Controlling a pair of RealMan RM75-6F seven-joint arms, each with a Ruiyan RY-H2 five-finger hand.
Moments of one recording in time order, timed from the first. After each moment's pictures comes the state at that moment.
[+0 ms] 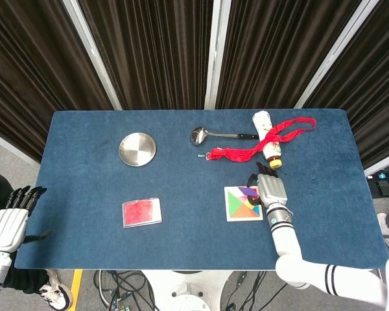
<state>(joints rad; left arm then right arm) -0.13 -1.17 0.00 -1.48 1.50 1.40 -0.10 0.74 -1.54 0.27 -1.70 -0.46 1.15 -0.61</state>
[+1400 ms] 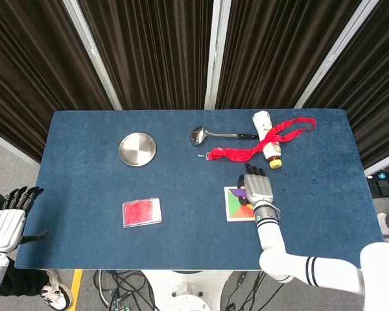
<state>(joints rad) -0.12 -1.20 -0.01 -1.42 1.51 1.41 -0.16 0.84 -1.63 0.26 -1.62 -0.36 1.15 -0.73</state>
